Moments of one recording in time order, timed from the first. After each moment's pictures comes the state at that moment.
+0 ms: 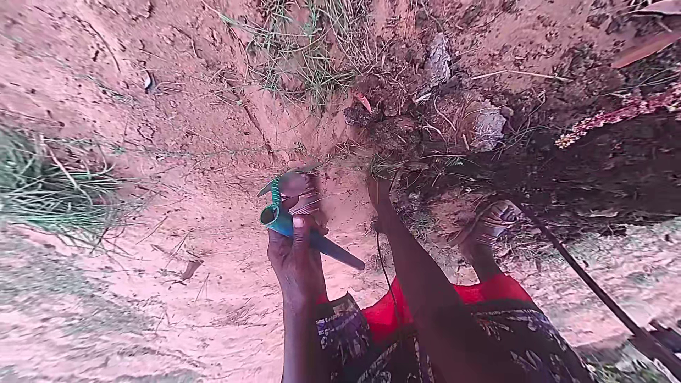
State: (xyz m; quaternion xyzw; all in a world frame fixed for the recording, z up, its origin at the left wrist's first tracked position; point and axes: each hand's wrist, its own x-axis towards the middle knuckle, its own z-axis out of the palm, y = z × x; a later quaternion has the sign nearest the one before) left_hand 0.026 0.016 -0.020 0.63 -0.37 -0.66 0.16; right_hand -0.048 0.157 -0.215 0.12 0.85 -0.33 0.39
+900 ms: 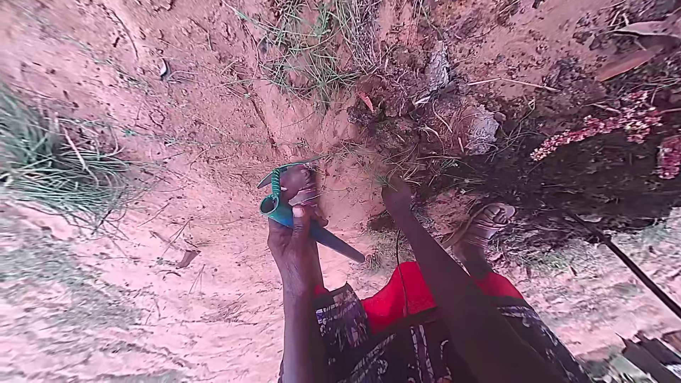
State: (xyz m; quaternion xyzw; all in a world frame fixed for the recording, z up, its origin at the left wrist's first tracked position) left_hand 0.027 0.017 -0.017 0.64 -0.37 -0.66 0.17; right_hand -0.092 0.182 -0.168 -0.07 0.84 0.07 0.53
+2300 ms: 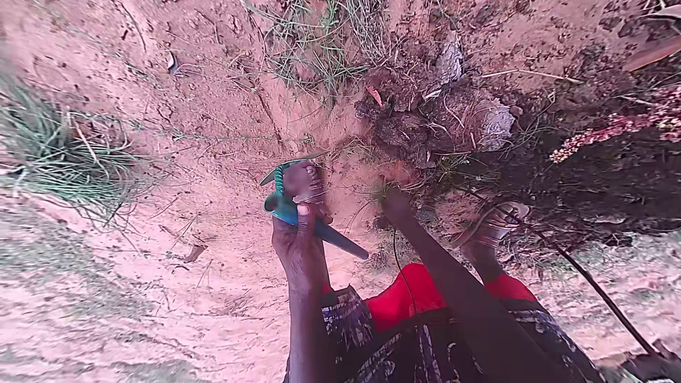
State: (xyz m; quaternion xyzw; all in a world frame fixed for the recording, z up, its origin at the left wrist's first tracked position) left_hand 0.028 0.018 -0.014 0.64 -0.37 -0.65 0.19; right_hand -0.071 0.197 -0.165 -0.14 0.75 0.10 0.64
